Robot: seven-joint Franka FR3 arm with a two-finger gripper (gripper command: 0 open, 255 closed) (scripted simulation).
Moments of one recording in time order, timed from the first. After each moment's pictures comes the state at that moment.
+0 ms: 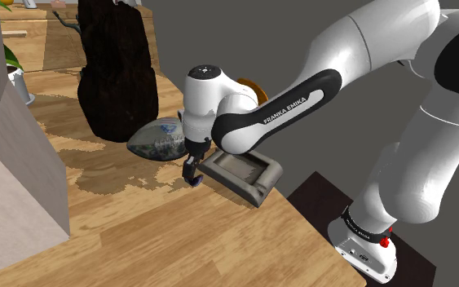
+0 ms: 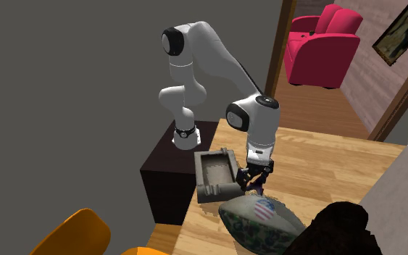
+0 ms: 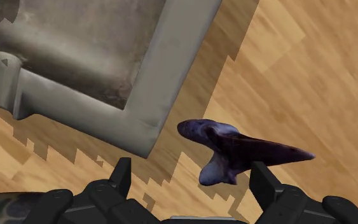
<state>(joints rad) 0.32 0.08 0.35 -2.17 -0.15 2.36 0.19</state>
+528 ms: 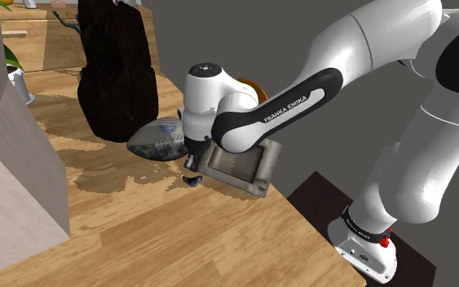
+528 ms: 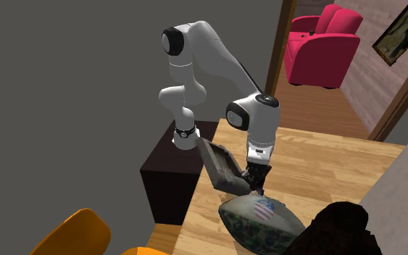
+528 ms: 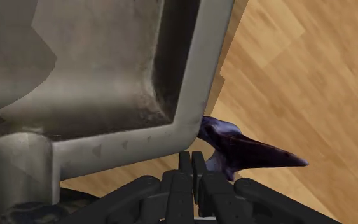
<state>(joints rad) 0.32 0.07 0.35 -2.16 -0.15 2.36 0.19</state>
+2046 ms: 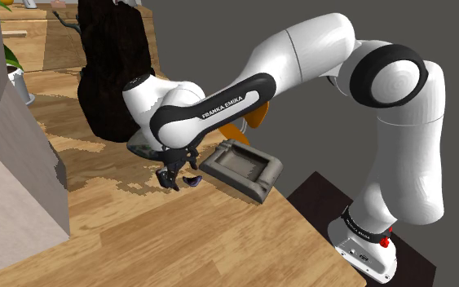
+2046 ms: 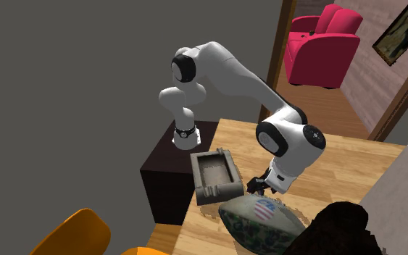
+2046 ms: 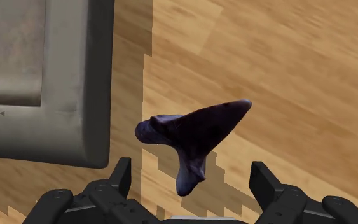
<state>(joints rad) 0.42 0.46 0.34 -1.64 -0.20 1.81 0.55</state>
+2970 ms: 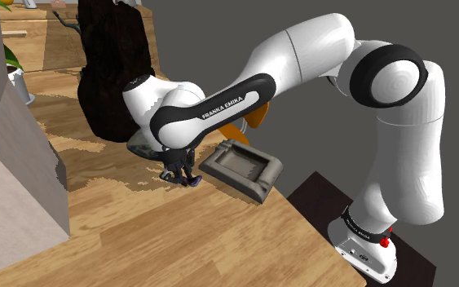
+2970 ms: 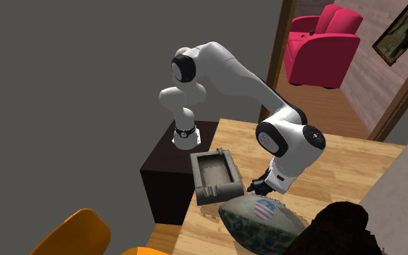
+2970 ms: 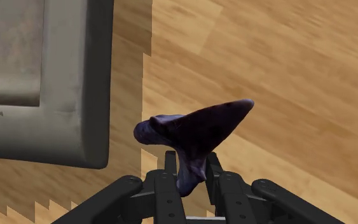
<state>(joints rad) 0.42 0.46 0.34 -1.64 -0.20 1.81 0.55</state>
